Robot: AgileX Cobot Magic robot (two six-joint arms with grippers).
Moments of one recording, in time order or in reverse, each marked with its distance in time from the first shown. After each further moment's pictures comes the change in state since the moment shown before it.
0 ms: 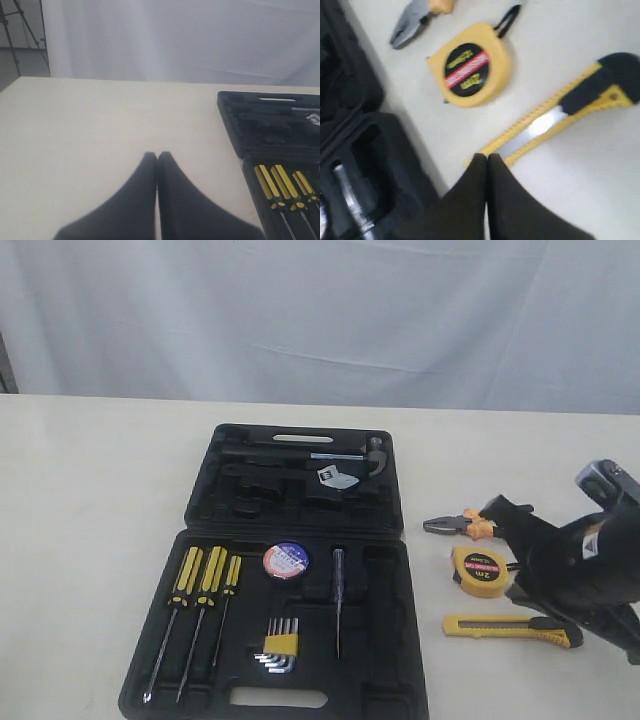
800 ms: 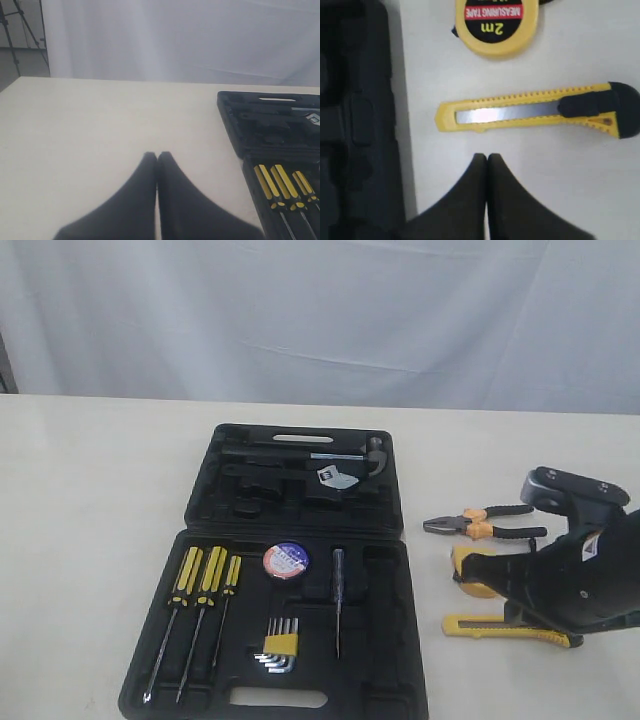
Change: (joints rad) left arm 0.000 0.000 0.000 0.000 0.000 0.000; right arm 0.000 -0.002 -0.008 0.219 0.082 -0.788
